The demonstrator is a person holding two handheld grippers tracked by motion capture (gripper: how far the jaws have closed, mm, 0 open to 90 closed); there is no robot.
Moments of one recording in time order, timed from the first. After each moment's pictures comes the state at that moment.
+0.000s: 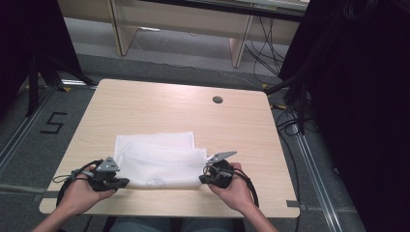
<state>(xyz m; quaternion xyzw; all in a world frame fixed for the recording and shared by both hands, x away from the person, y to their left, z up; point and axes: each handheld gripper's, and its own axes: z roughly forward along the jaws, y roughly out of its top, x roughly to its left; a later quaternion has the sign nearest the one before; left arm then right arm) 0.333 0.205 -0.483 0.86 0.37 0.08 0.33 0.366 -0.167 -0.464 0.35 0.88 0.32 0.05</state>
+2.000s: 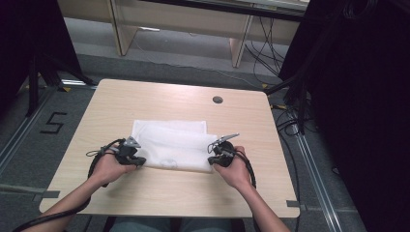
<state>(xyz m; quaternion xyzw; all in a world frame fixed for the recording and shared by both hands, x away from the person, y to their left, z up) 0.420 0.170 -0.501 0.86 0.38 0.09 0.33 0.429 -0.179 -0.466 0.43 0.86 0.27 0.09</state>
